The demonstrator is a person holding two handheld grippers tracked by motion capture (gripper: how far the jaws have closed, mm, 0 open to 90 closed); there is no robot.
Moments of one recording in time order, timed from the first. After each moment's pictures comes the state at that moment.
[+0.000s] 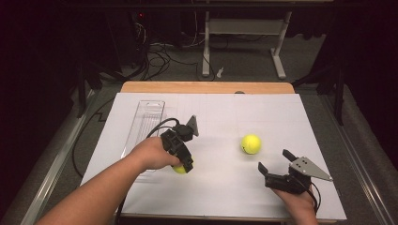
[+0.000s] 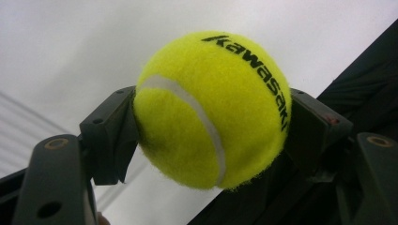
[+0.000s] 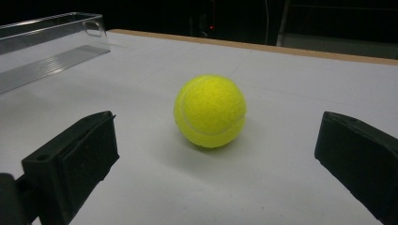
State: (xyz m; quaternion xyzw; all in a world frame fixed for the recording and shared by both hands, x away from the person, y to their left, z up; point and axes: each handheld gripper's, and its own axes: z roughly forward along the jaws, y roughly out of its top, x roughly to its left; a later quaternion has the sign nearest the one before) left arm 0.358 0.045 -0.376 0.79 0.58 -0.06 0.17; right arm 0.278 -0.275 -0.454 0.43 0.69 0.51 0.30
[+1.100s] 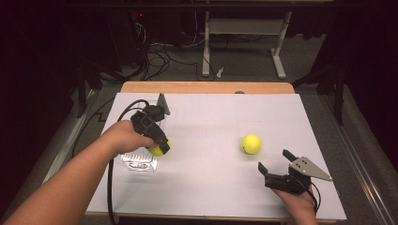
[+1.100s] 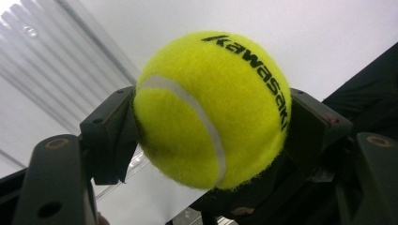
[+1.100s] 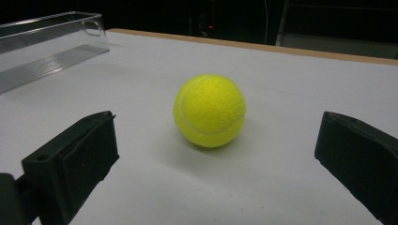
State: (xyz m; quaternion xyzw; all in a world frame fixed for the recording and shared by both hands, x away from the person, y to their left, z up) left arm 0.388 0.113 -0.334 0.74 0.64 -0.04 0.20; right arm 0.278 -0.275 -0.454 0.42 0.69 0.51 0.30
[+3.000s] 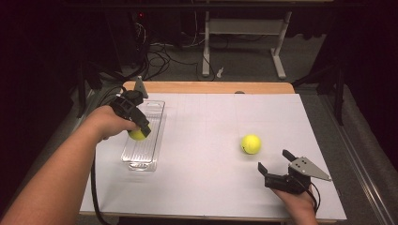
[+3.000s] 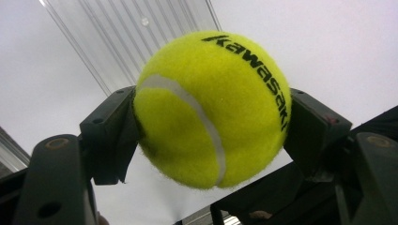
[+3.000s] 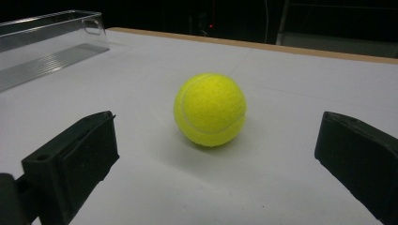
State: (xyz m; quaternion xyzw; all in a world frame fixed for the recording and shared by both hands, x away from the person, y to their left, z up) left arm 0.428 0.162 -0.317 0.69 0.70 0.01 0.19; right arm 0.278 -0.274 -0.454 0.43 0.69 0.50 0.30
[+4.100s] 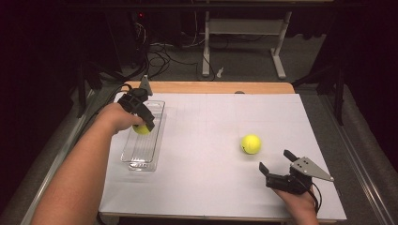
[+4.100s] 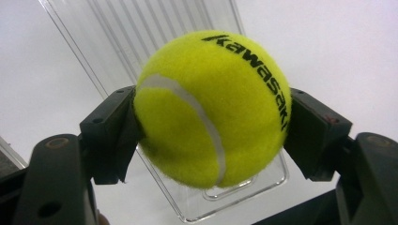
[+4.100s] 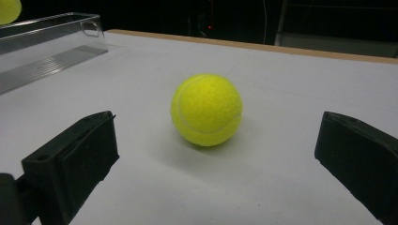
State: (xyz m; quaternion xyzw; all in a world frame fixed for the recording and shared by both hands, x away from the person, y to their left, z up) left arm 0.464 0.161 -0.351 0.67 0.72 0.03 0.18; right arm 0.277 -0.277 -0.454 0.43 0.68 0.51 0.30
